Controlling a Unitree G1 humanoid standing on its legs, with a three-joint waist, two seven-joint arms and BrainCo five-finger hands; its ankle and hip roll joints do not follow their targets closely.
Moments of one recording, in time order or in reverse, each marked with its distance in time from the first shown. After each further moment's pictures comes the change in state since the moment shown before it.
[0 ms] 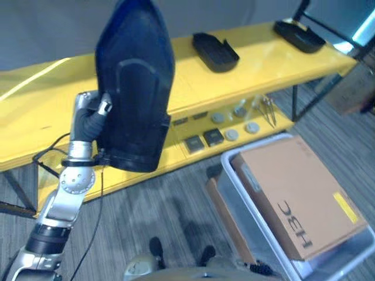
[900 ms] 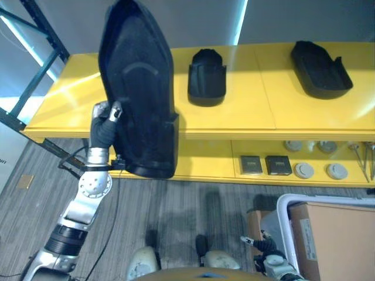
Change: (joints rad) left arm -0.033 -0.093 -0.138 0.094 -0.131 -0.031 0.033; right arm -0.014 -0.065 0.049 -0.079 -0.057 -0.044 -0.106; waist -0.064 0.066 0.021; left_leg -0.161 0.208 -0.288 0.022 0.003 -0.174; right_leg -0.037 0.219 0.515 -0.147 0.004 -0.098
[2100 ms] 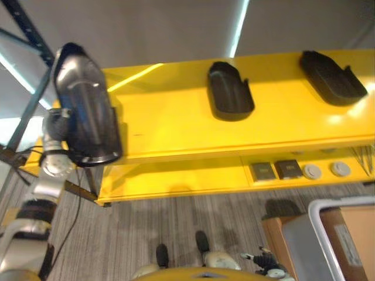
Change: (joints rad) left arm -0.332 0.273 0.034 0.868 -0.046 0.152 0.030; right arm 0.057 0.017 0.054 0.079 -0.011 0.022 0.052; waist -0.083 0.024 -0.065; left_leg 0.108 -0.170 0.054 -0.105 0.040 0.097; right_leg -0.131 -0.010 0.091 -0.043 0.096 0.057
